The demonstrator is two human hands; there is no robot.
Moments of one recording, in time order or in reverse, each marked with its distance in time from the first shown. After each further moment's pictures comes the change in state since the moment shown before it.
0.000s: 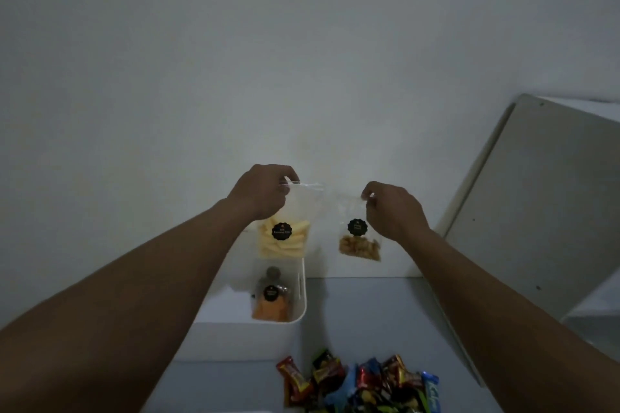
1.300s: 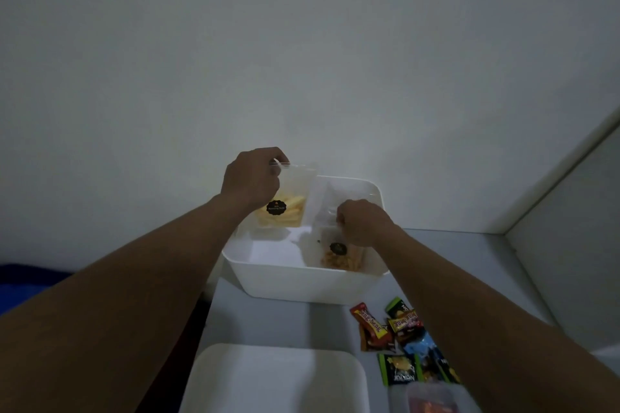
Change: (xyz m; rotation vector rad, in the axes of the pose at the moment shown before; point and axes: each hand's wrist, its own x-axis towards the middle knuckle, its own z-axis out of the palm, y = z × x) left_hand -0.079 -0.162 -0.003 0.001 0.096 -0.327; right_hand -0.026 -0.134 0.200 -0.171 -0.574 -0.177
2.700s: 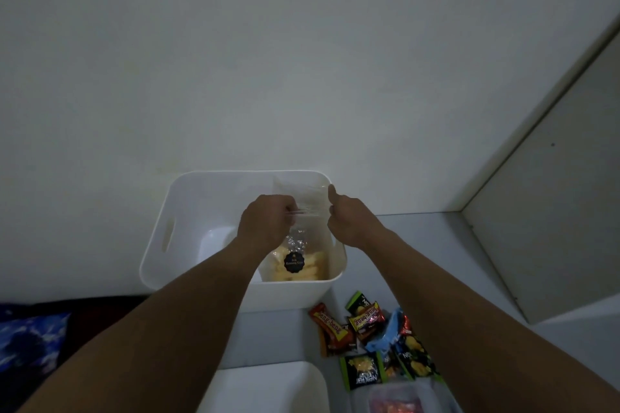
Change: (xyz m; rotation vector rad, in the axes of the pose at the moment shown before) left_hand -0.007 0.030 0.153 0.124 -0.262 0.106; right_hand -0.004 0.079 0.015 0.341 0.010 0.101
